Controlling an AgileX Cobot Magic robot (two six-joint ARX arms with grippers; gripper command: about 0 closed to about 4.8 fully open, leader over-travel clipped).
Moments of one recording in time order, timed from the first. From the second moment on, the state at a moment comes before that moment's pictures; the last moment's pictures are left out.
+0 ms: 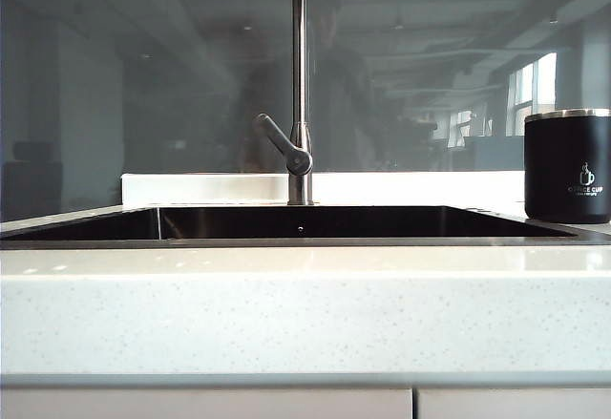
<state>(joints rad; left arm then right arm) 0.05 0.78 0.33 0.70 0.33 -0.09 -0.14 0.91 0.18 0.63 0.08 0.05</state>
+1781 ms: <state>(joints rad) 0.05 1.60 0.61 1.17 0.43 -0.33 -0.26 1.69 0.50 1.19 -0.27 0.06</state>
